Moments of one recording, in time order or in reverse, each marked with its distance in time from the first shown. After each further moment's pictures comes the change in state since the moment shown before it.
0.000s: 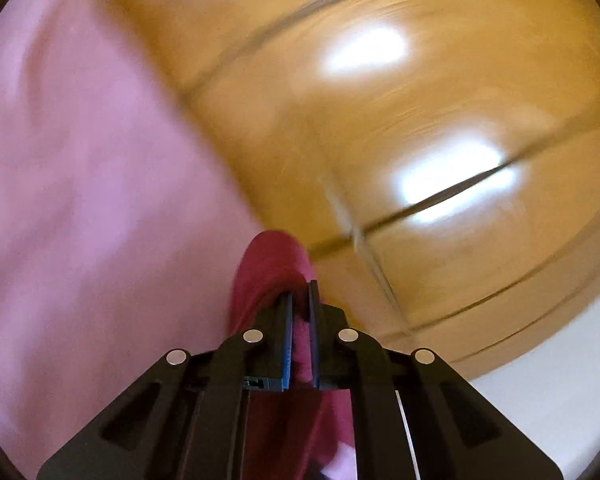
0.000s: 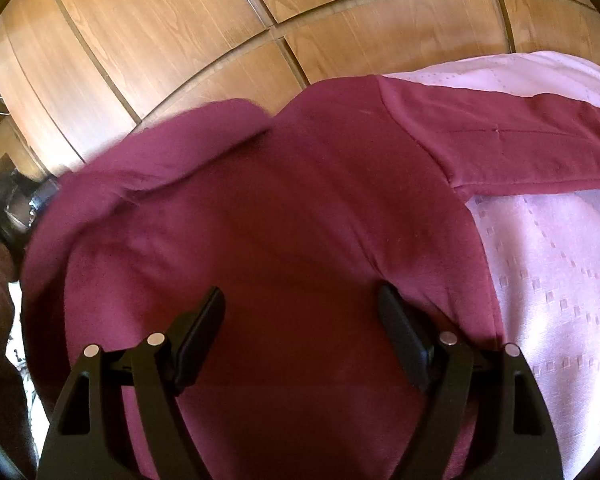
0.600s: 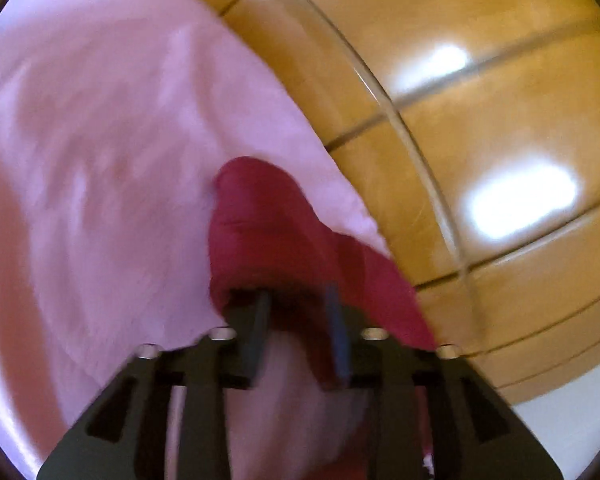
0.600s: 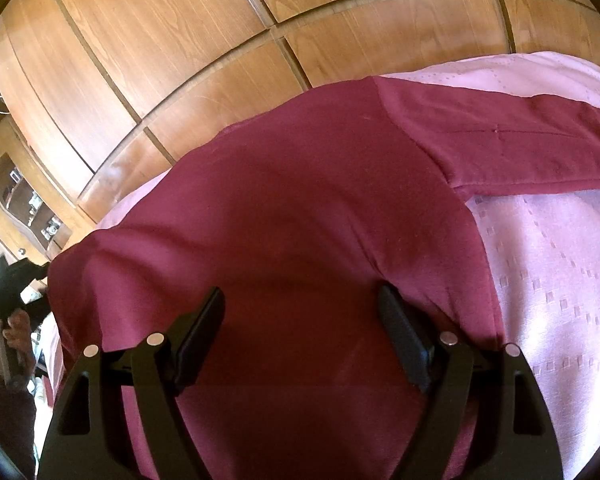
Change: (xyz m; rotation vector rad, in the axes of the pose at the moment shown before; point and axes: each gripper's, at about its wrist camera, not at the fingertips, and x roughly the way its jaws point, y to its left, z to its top) left arm -0.065 0.165 0.027 -0.236 0.061 0.196; right arm 0.001 0.003 0.002 -0.005 0.003 -0.004
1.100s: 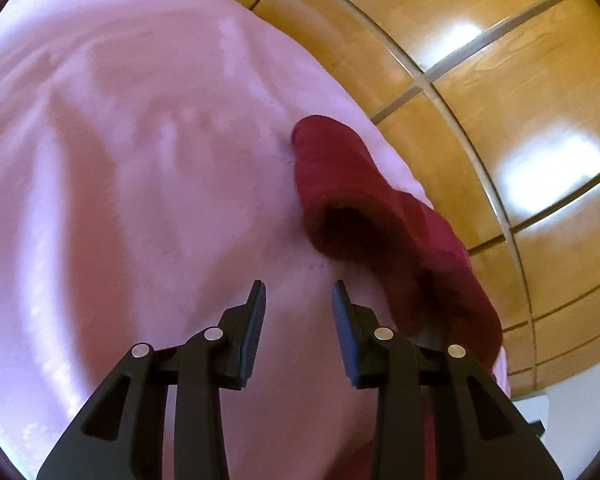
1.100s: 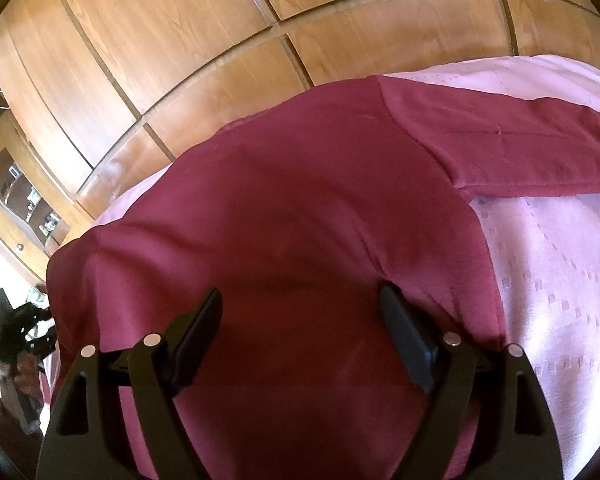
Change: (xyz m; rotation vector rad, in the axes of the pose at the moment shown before) left arm -0.005 0.021 -0.035 0.131 0.016 0.200; right arm 0.003 0.001 0.004 -0.011 0.006 -0.011
